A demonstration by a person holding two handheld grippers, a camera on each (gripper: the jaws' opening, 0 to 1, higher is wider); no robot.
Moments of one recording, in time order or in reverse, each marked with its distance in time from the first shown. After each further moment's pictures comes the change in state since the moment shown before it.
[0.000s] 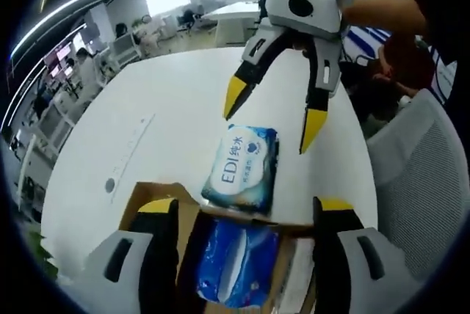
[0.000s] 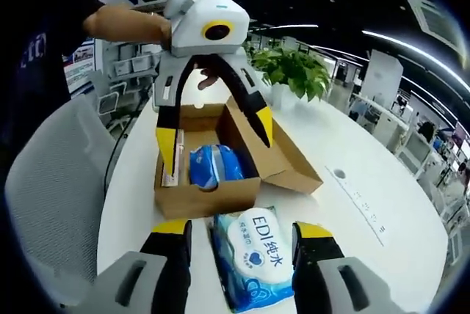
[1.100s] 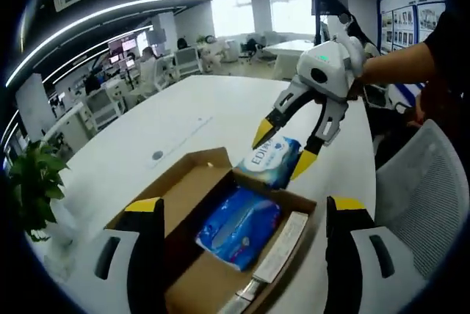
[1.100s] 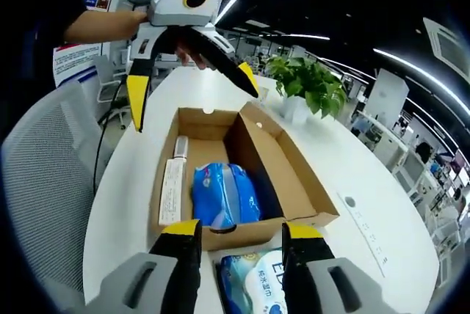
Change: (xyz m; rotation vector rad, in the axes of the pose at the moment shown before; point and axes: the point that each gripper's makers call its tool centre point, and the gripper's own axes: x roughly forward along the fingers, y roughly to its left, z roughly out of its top) left arm -0.094 -0.007 -0.042 -0.212 -0.203 0.279; right arm 0.051 0.030 0.033 -0.101 -0.028 -0.026
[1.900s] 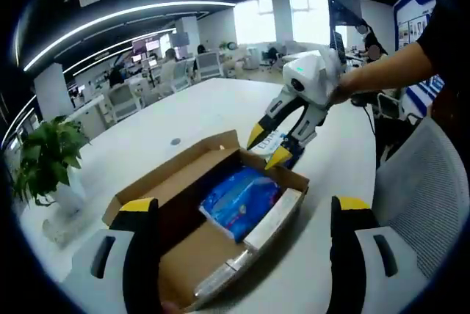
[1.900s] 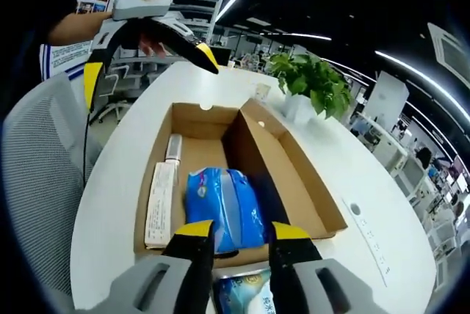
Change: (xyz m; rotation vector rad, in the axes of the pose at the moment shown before) left arm -0.050 -0.009 -0.037 -0.077 -0.058 0.119; right arm 0.039 0.003 0.005 -0.024 0.028 -0.018
